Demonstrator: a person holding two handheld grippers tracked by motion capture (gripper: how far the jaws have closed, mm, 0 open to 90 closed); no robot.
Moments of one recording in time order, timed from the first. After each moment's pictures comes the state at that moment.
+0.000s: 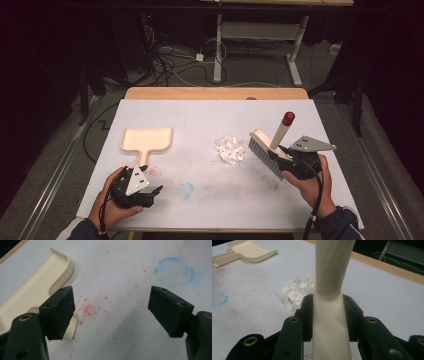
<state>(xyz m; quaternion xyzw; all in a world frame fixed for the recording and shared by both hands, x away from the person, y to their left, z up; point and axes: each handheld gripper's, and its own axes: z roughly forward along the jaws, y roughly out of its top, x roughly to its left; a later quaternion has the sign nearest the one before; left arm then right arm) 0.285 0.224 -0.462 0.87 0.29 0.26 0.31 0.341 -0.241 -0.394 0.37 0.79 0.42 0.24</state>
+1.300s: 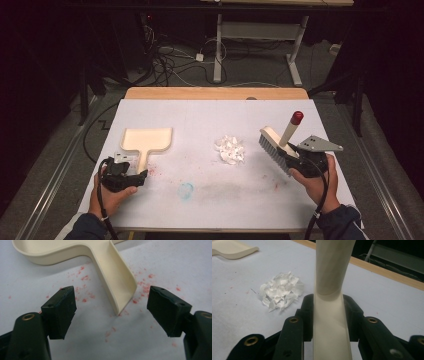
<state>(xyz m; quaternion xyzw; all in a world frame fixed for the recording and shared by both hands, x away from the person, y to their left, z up) 0.336 0.262 -0.481 0.77 0.55 0.18 0.28 0.347 -0.261 -0.402 0.38 0.78 0.41 0.28</state>
